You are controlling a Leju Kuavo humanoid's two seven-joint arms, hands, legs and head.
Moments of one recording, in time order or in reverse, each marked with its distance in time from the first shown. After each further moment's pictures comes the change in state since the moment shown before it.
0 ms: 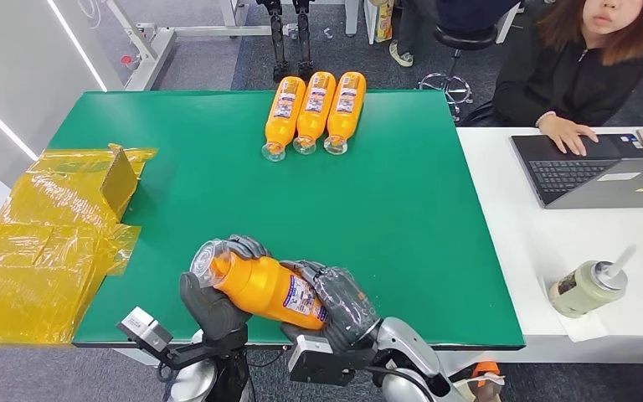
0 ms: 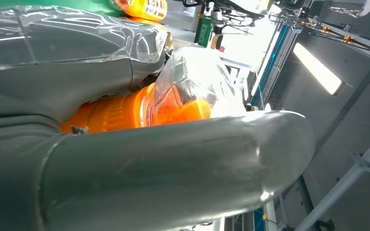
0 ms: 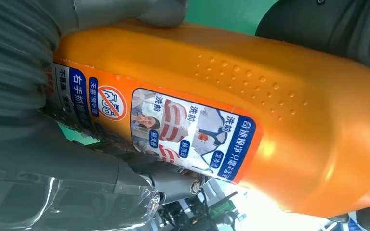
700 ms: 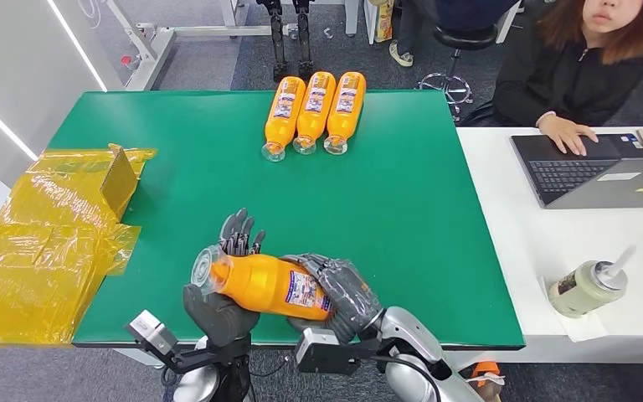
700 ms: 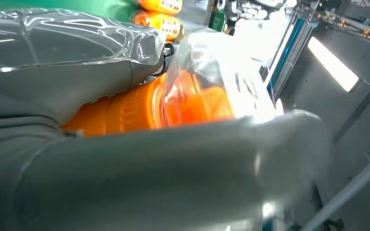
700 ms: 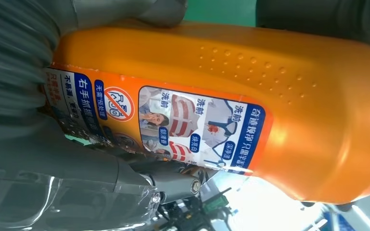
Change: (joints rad) left arm 0.015 0.004 0.002 0.036 0.011 -0.029 -0.007; right arm -0.062 -0.029 0.014 0.075 -0.032 -0.031 -0.049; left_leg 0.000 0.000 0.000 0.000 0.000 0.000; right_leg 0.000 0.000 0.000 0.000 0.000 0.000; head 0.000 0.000
